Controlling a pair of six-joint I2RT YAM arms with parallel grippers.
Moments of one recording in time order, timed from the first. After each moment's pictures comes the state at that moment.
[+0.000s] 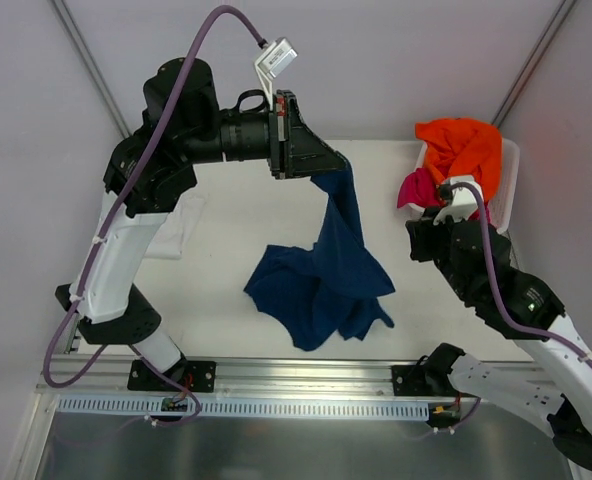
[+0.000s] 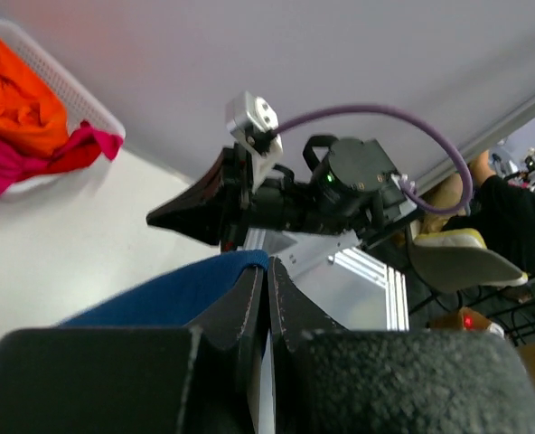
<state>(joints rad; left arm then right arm) -0.80 1.67 2.52 -0.87 0.62 -0.54 0.81 0.76 1.18 -0.74 0.51 0.25</state>
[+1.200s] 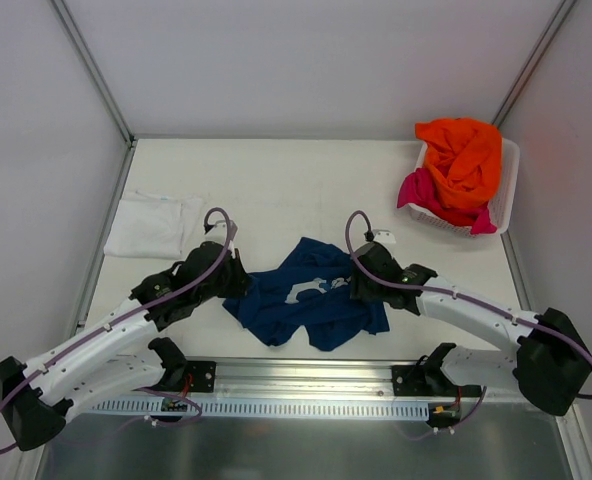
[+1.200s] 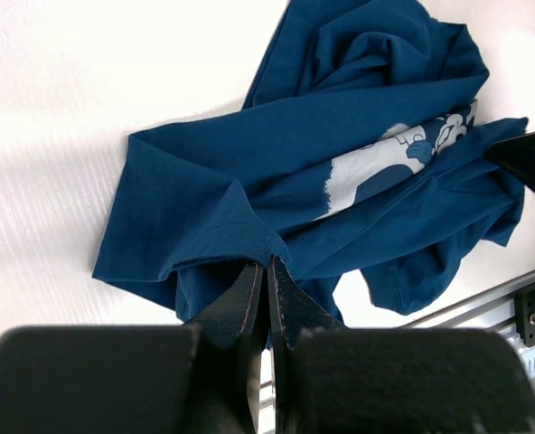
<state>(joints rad) -0.80 0.82 0.67 -0.57 -0.19 -0.67 0.82 1.16 0.66 -0.51 0.32 0.71</state>
